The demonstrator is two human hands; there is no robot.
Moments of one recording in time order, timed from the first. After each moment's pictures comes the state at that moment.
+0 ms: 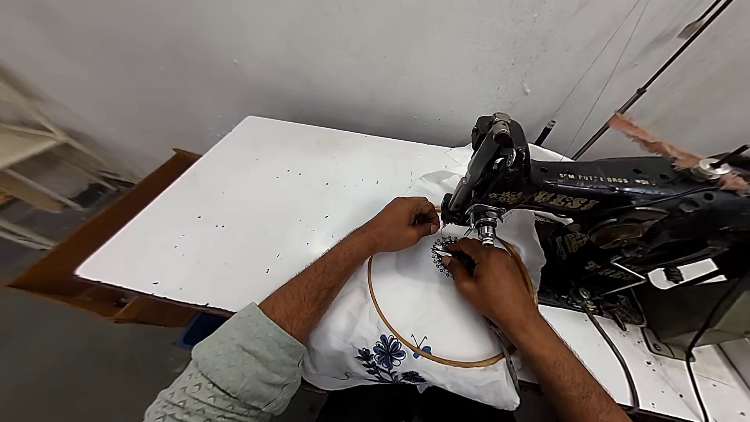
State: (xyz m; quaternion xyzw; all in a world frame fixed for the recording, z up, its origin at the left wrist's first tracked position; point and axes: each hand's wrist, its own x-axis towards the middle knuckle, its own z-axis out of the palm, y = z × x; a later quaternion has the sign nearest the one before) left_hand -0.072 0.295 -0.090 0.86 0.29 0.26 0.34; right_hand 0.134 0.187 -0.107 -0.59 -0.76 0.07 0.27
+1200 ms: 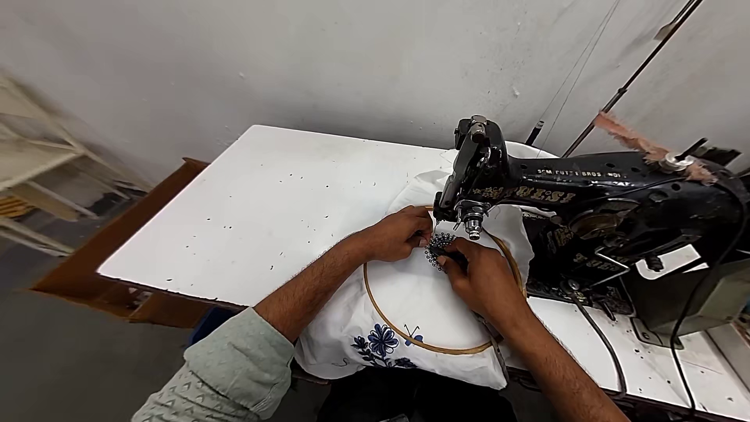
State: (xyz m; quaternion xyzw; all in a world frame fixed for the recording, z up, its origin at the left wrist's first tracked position) left_hand -0.071 0.282 -0.086 0.93 0.25 0.14 0.25; right_hand 0.133 0.178 -0.102 -0.60 -0.74 0.11 0.26
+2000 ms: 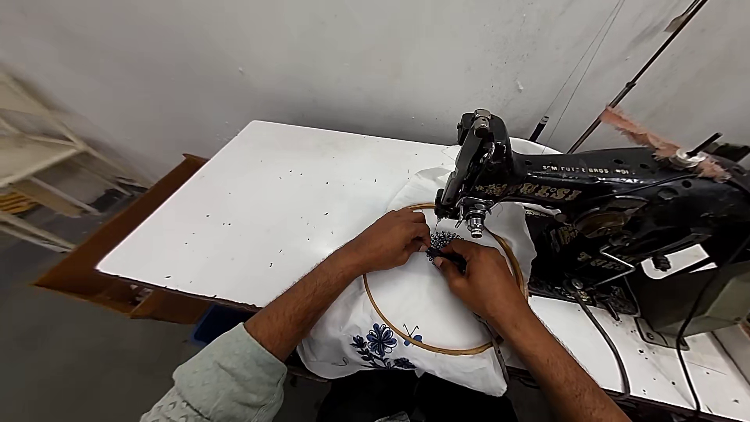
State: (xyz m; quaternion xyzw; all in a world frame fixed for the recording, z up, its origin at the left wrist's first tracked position) left_hand -0.080 0.263 -0.096 0.94 0.25 0.19 0.16; right_hand 0.128 0.177 -0.101 -0.60 -0.74 0.14 0.25
